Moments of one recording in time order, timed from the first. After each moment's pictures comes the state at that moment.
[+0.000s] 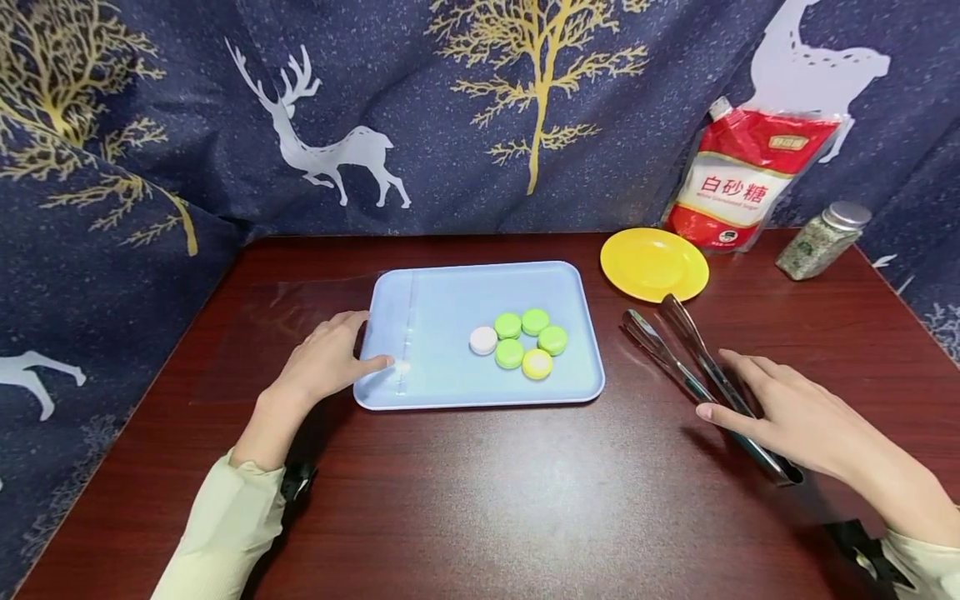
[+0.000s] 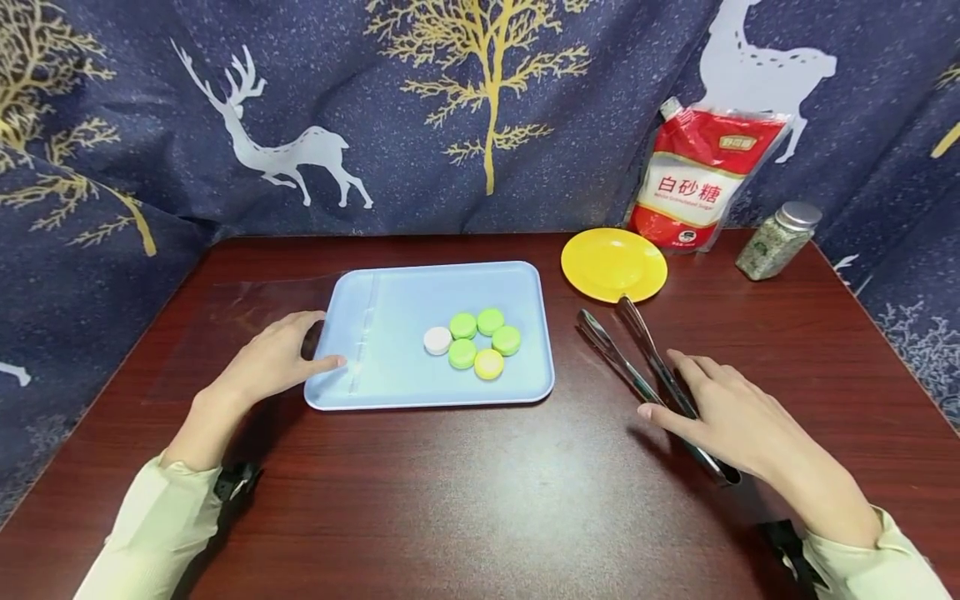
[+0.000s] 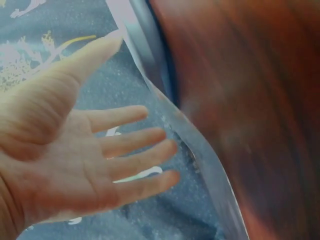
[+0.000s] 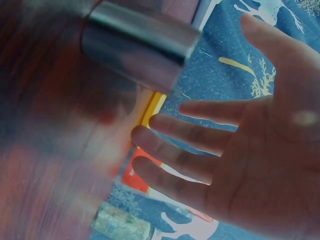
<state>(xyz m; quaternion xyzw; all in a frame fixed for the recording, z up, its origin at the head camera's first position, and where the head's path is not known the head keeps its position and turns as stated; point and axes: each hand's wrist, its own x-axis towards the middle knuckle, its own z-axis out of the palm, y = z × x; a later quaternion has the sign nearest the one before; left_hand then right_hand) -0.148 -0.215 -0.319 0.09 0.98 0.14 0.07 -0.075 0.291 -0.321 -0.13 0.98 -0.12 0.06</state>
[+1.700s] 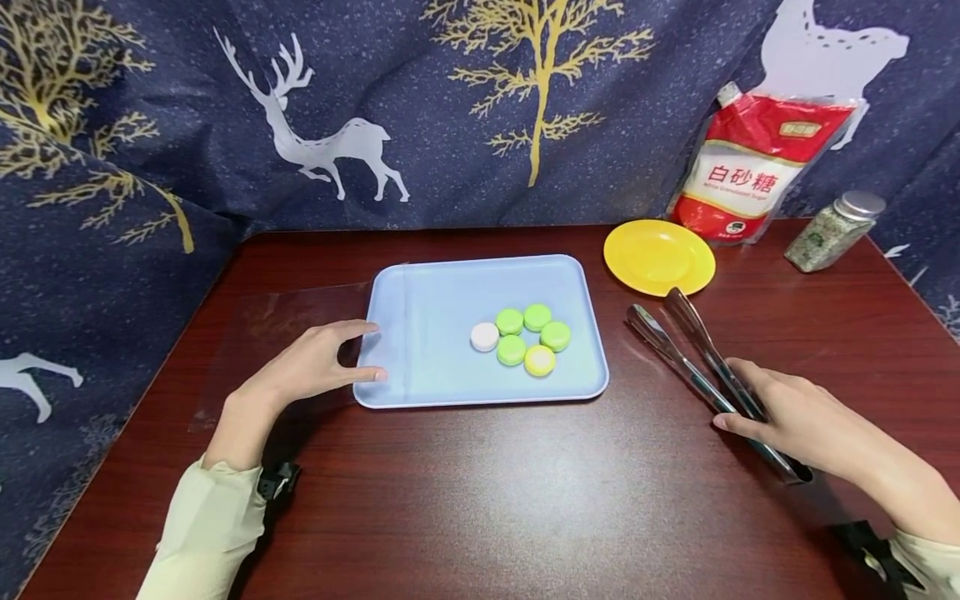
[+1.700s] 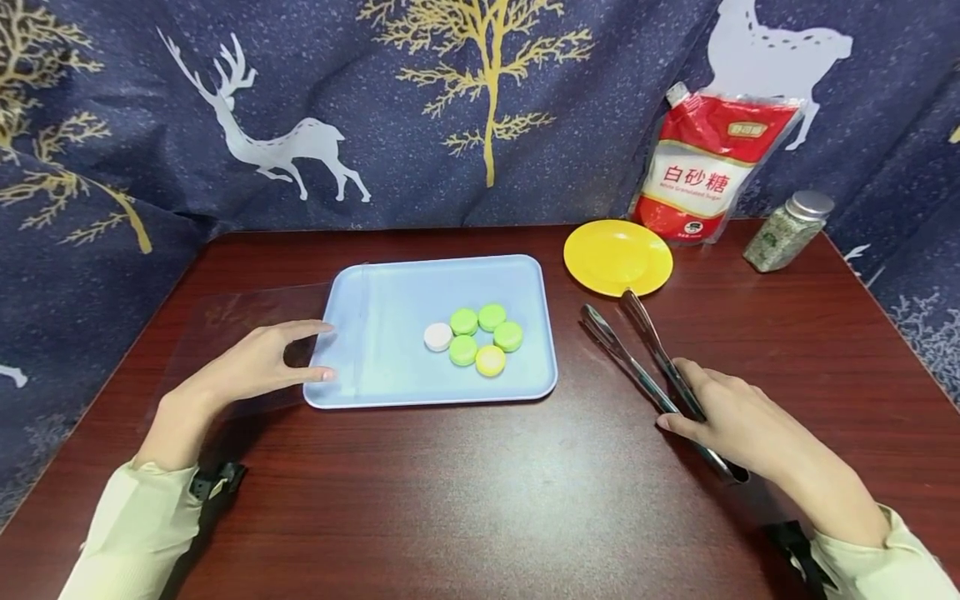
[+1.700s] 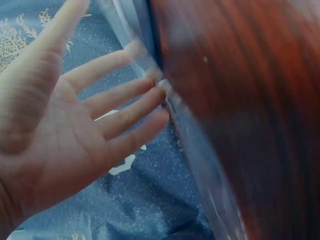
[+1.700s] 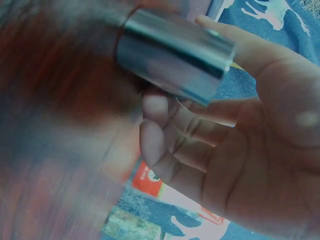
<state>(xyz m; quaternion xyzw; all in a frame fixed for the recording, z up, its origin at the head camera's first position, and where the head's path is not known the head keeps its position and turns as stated) -0.153 -0.239 -0.327 0.23 0.95 0.19 0.06 -0.080 0.295 -0.337 -0.18 0.98 -0.12 0.05</state>
